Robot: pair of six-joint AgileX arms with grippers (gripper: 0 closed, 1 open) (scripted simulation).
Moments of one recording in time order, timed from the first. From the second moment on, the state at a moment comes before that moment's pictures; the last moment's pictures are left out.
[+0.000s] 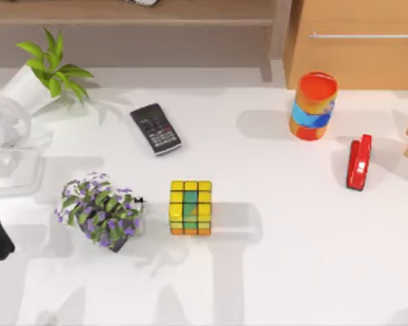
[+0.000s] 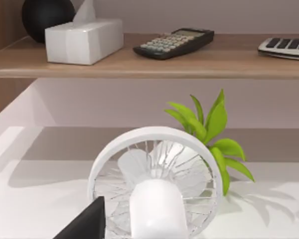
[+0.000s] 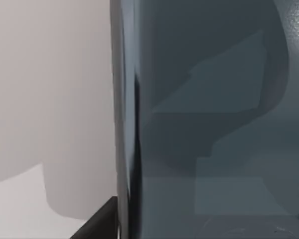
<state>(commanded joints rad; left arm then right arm) 0.00 0.00 0.00 0.00 0.00 0.00 -0.52 1.64 0.73 -0.65 -0.03 -1.01</state>
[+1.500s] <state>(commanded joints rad) 0.00 0.00 0.00 0.00 0.00 0.00 -0.40 1.46 1.02 -0.82 0.00 -0.76</state>
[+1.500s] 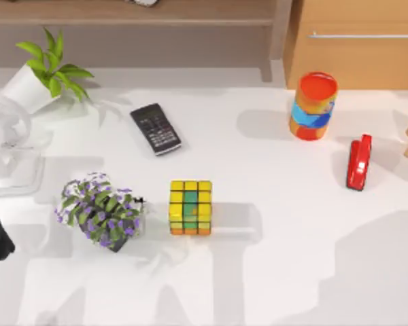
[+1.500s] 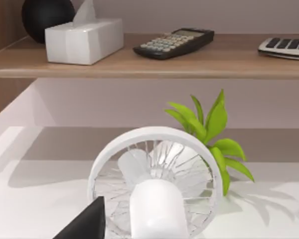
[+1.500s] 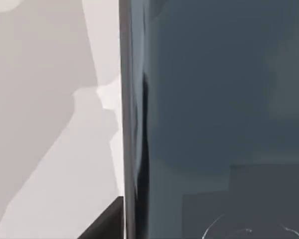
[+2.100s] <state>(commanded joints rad) 0.00 0.00 0.00 0.00 0.00 0.00 -0.01 1.59 1.34 -0.94 0.02 -0.17</state>
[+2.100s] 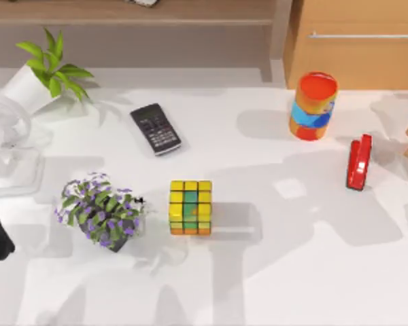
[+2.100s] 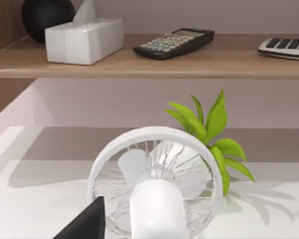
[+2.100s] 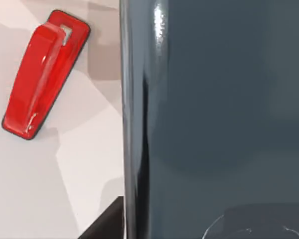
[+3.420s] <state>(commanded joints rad) 0.00 0.00 0.00 0.00 0.00 0.00 0.56 2.04 1.56 -1.09 0.01 0.58</state>
